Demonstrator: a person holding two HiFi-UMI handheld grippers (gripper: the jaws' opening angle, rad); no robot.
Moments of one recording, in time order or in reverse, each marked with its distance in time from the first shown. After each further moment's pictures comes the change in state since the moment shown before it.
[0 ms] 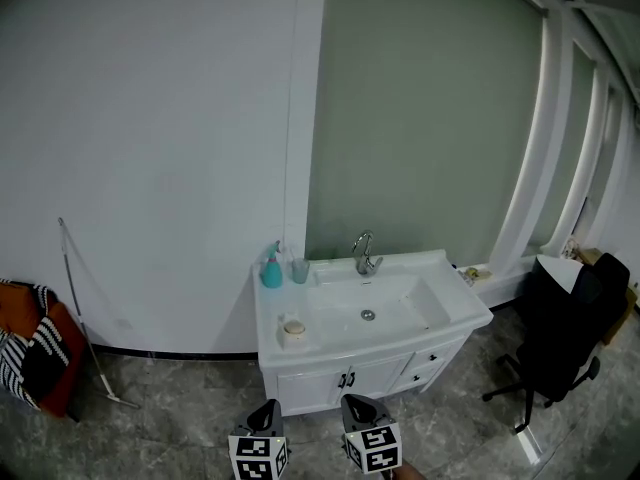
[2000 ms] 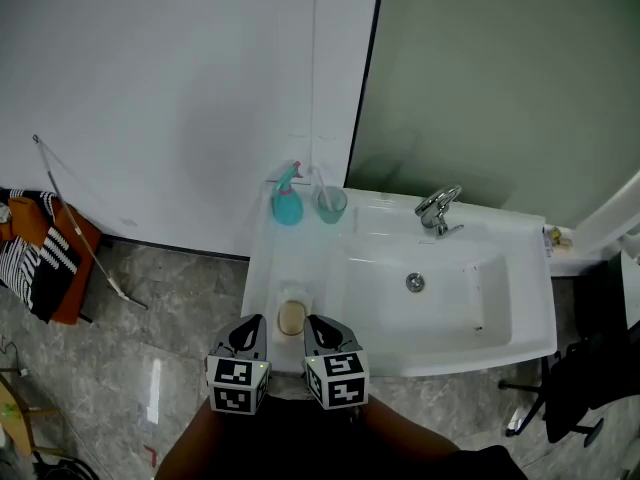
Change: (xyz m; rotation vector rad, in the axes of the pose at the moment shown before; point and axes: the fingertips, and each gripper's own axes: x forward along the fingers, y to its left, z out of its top) left arm 0.312 0.116 0.025 -0.002 0.282 0.205; right arm 0.346 -0.080 0.018 0.180 0.276 0.348
